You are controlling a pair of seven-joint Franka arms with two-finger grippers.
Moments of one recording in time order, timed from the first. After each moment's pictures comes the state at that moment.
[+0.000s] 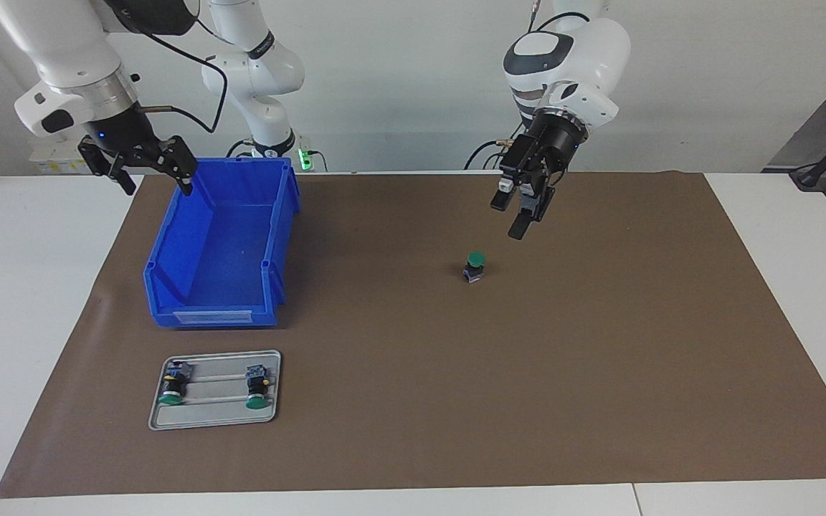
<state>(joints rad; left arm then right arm) -0.23 -0.06 -0.31 -1.96 -1.05 2.92 -0.05 0.09 -0.04 -0.13 -1.60 0.00 1.58 0.02</state>
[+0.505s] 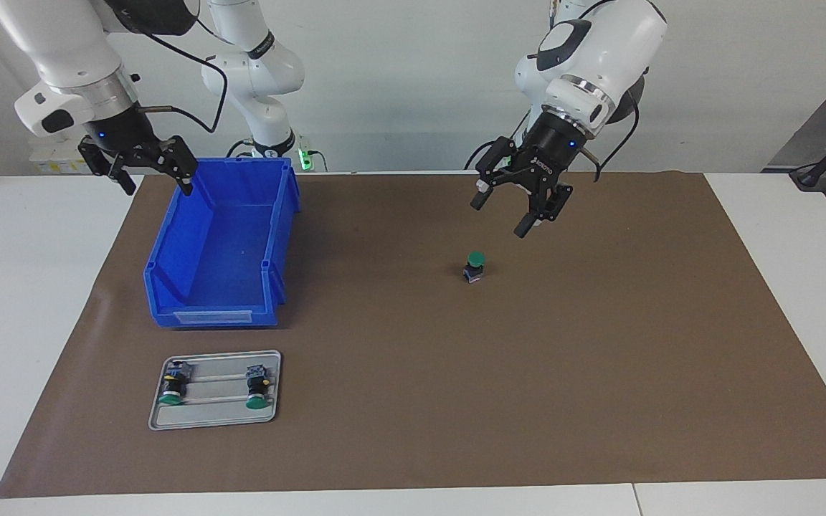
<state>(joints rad) -0.14 -0.07 -0.30 -1.87 -0.54 2.43 -0.05 0.09 -0.04 -0.13 -1.60 0.00 1.58 0.02</state>
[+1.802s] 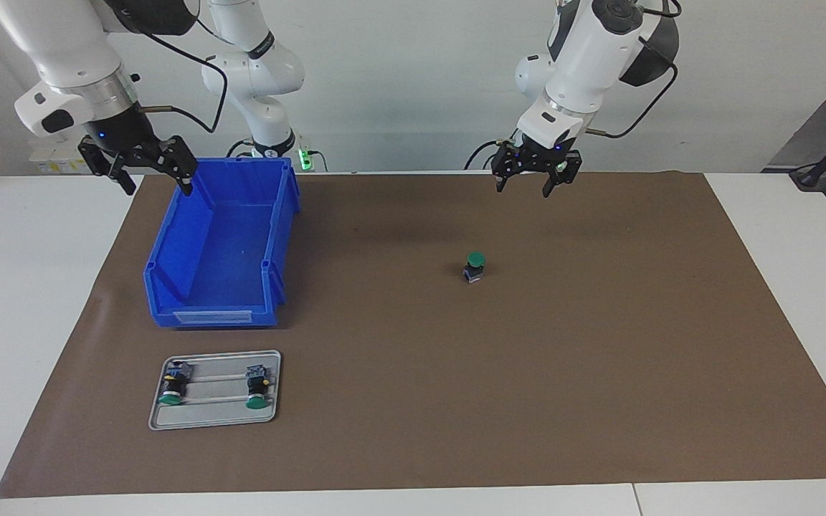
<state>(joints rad) -0.09 -0.20 -0.32 -1.96 -0.20 1.82 -0.30 0.09 -0.04 -0.13 -1.60 0.00 1.58 0.02</state>
